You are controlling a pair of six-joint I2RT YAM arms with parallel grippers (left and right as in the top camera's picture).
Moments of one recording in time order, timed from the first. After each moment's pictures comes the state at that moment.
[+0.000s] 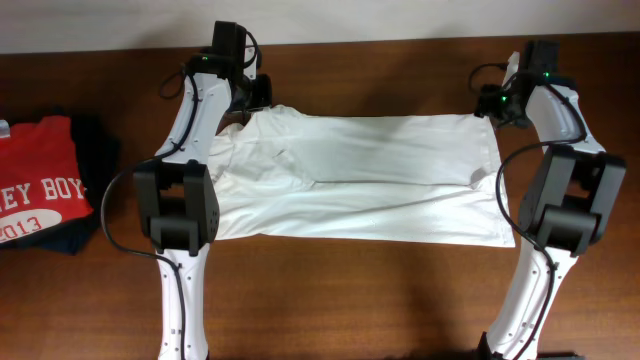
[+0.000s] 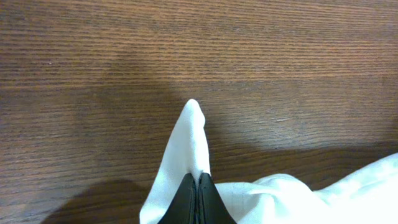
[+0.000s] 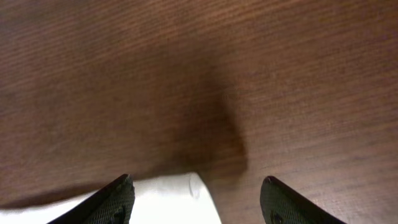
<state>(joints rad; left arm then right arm) -0.15 2.50 2.27 -0.92 0.19 -0.19 -0.25 2.38 1.92 -0.66 -0.10 0.05</state>
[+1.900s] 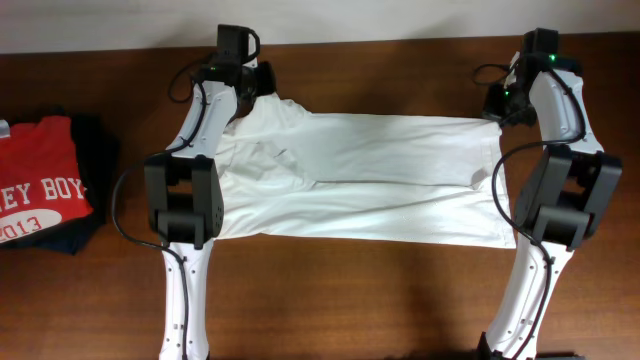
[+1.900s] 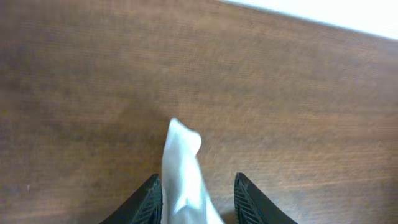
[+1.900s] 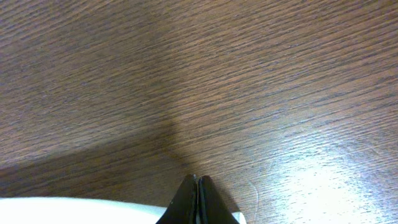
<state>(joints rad) -0.15 2.59 2.27 -0.56 0.17 -0.30 -0.24 2.43 2.13 -1.00 -0.05 0.11</state>
